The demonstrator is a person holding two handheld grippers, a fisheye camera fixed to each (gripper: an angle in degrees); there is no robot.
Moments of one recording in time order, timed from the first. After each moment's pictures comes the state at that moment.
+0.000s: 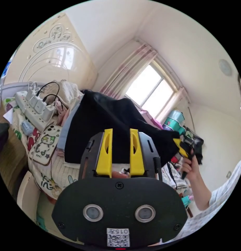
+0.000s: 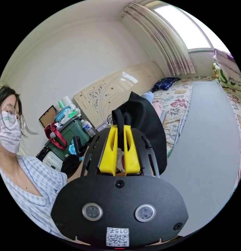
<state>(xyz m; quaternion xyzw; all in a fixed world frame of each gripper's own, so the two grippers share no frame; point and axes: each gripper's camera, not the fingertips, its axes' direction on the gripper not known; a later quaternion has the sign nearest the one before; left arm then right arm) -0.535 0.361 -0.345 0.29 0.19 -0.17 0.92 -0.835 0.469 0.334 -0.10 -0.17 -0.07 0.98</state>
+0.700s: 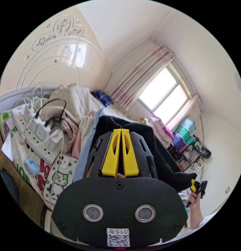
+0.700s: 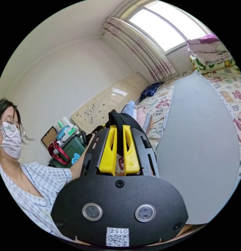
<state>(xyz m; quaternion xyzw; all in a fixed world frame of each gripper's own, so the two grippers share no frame) -0.610 0.249 -0.366 0.29 0.16 -0.16 0.93 -0.809 0.220 0.231 -0.01 -0.16 0.05 0.99</state>
